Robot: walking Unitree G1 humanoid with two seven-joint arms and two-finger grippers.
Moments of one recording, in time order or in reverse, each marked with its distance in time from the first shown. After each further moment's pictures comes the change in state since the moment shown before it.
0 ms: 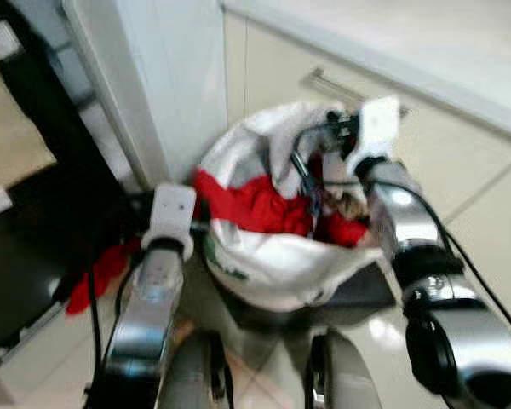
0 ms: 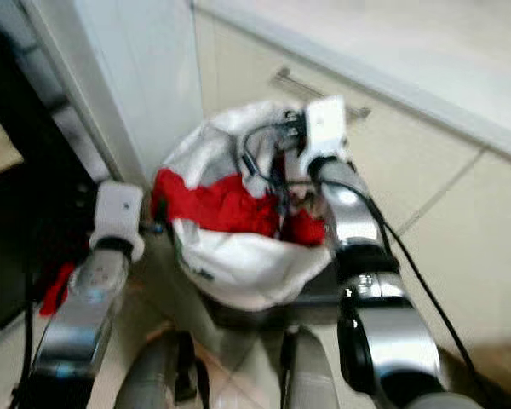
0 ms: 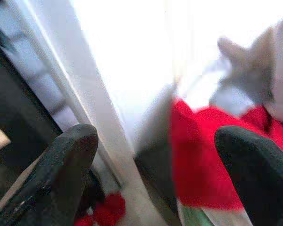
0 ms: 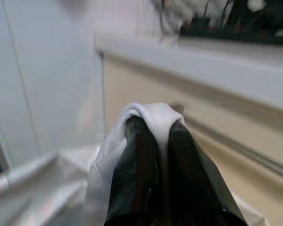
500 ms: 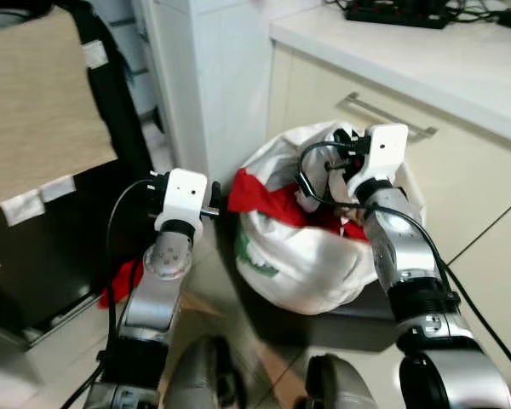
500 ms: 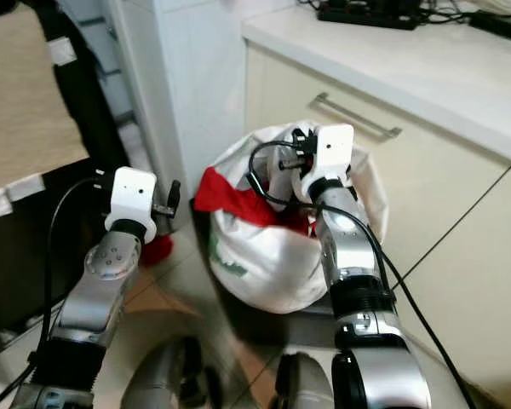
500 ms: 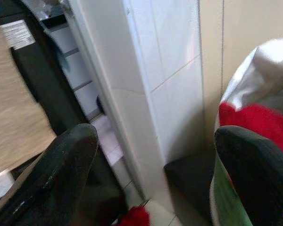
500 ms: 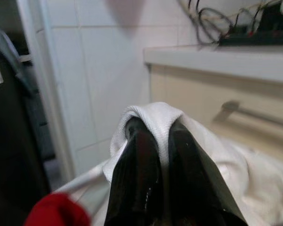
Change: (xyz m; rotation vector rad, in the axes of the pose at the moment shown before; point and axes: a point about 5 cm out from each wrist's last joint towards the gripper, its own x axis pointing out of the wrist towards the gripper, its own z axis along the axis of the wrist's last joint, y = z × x) left arm 0.019 -0.009 -0.004 -0.010 -0.030 -0.039; right arm -0.024 0.016 -0.020 0.062 0.036 -0.019
